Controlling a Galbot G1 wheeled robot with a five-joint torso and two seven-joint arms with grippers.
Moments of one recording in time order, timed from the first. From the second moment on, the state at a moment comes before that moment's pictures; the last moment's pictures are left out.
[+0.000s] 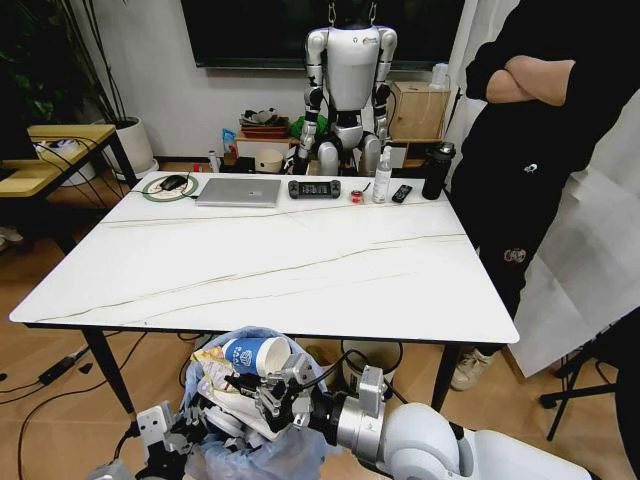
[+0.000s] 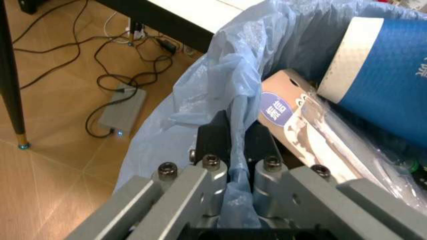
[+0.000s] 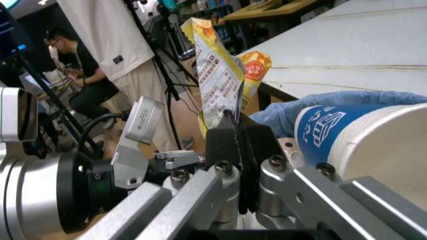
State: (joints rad) left arm 2.02 -1.55 -0.64 -2.40 -0.50 0.31 -0.12; right arm -0.83 0.84 -0.56 2.19 0.90 -0.15 0.00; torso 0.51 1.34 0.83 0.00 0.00
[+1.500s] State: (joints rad) left arm 2.00 -1.43 -0.63 -2.36 -0.54 0.30 -0.11; right arm -1.45 0.75 0.34 2.13 0.79 0.08 0.05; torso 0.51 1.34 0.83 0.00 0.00
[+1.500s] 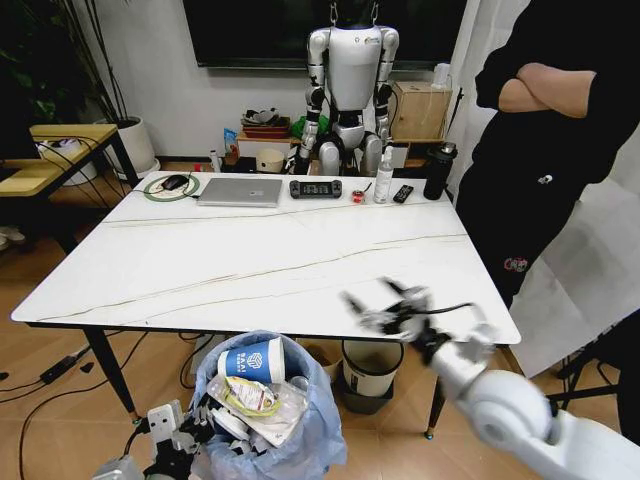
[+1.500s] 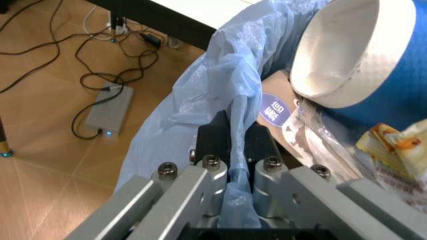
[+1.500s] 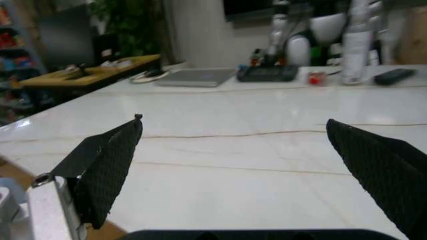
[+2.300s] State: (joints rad) left arm 1.99 -1.15 -0.63 -2.26 -0.58 0.21 -0.06; right arm -1.93 1.32 0.74 2.18 0.42 0.23 -0.16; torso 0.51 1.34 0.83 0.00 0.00
